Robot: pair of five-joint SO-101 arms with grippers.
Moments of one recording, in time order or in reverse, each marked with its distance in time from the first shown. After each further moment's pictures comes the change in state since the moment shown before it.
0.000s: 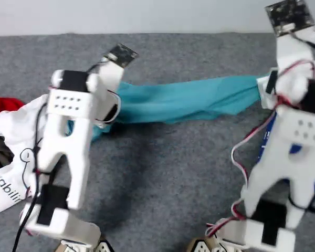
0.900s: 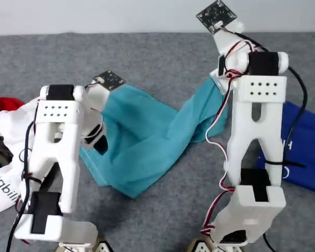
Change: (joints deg) left arm -6.0 -3.0 17.1 -0.7 -11.7; right arm -14.2 20.4 0.0 -11.5 5.8
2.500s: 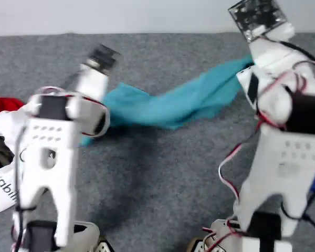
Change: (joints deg) left arm 2.5 -17.1 -3.5 -6.5 15.7; right arm 5.1 -27.0 0.0 2.2 0.0
